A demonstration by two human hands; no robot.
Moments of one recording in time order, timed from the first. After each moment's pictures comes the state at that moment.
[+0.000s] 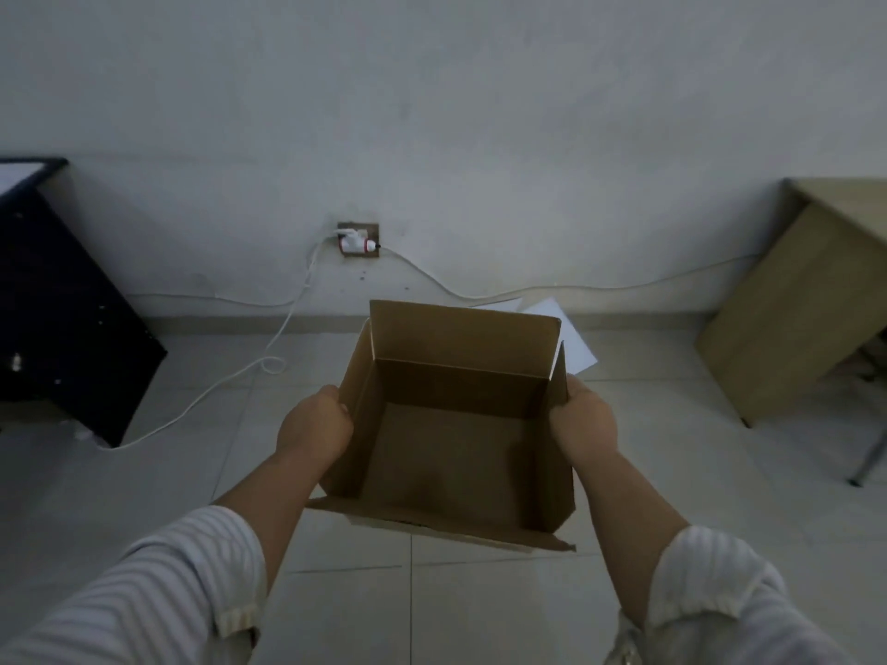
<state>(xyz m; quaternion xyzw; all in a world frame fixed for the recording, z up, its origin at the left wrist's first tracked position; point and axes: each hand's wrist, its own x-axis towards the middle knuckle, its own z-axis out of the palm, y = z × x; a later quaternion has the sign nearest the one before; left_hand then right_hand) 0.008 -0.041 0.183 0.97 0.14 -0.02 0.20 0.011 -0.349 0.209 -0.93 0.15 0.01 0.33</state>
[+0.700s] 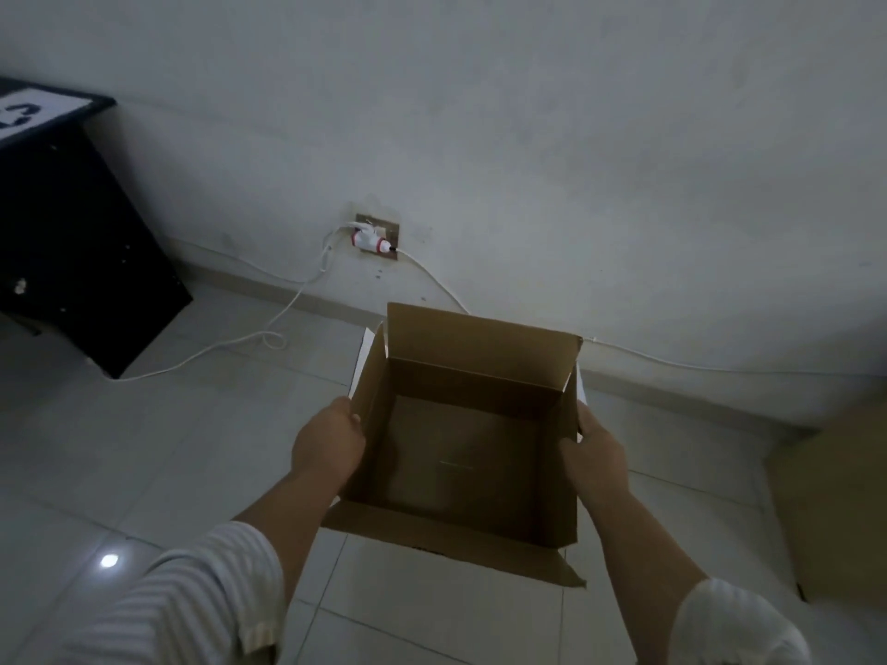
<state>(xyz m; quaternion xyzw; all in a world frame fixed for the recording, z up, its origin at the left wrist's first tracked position) 0.173 -0.226 0.138 0.92 0.31 0.02 0.25 0.255 -0.515 0.161 -0.93 0.04 0.09 0.36</state>
